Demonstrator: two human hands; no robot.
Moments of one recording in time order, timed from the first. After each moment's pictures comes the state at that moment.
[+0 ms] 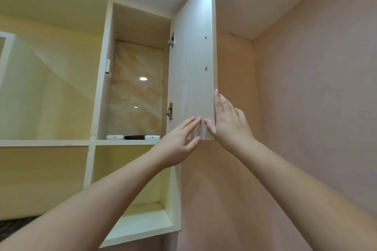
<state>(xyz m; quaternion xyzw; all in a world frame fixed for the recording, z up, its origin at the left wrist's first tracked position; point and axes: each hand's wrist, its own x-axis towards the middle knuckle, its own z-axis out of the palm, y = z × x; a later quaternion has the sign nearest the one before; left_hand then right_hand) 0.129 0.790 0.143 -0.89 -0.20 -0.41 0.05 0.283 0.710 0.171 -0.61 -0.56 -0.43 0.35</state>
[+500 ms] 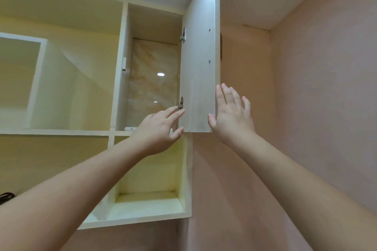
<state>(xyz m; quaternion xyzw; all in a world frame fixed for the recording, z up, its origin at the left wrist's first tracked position) 0.075 0.769 0.152 -0.82 -0.36 -0.36 0.27 0.265 0.693 0.168 -0.63 -0.55 -0.43 0.35</state>
